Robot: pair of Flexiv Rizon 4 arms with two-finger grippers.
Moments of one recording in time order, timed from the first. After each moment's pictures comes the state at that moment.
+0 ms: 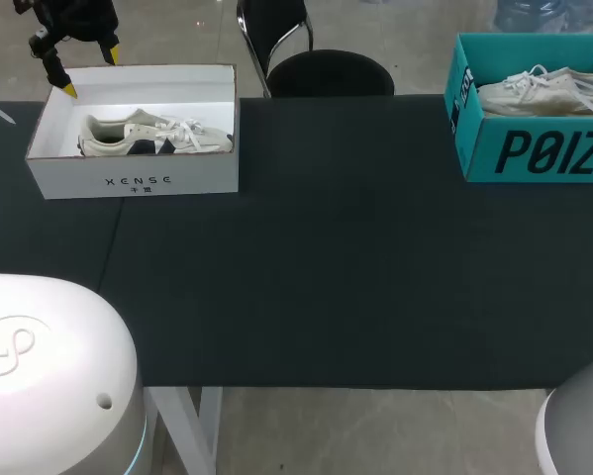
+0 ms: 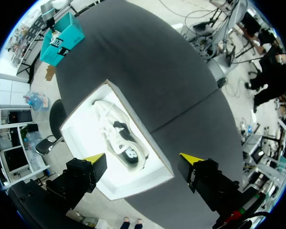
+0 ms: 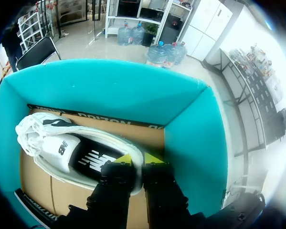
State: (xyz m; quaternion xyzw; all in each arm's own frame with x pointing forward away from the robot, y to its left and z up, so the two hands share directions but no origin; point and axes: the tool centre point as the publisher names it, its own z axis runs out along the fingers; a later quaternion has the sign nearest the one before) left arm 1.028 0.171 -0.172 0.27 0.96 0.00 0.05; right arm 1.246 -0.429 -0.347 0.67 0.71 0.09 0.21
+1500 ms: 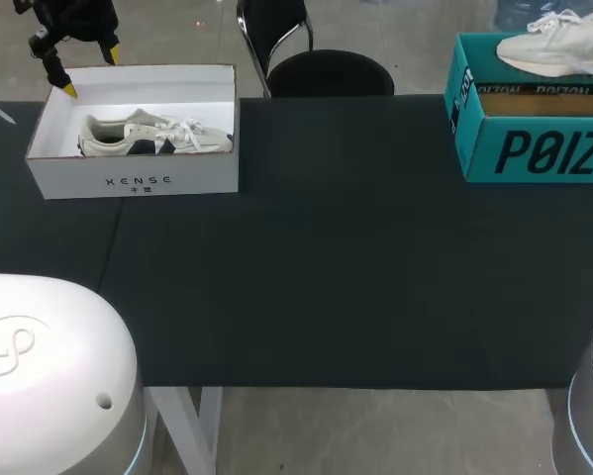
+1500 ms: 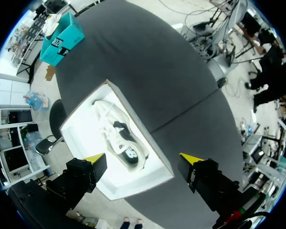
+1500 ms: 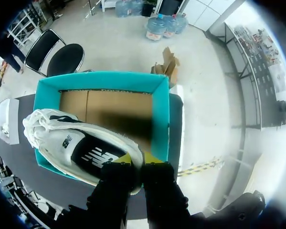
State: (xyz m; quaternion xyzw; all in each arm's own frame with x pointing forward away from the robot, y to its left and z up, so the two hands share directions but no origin) left arm 1.028 0.171 -0.172 0.27 0.96 0.00 0.05; right arm 1.164 -0.416 -0.169 0.71 0.70 -0.01 0.07
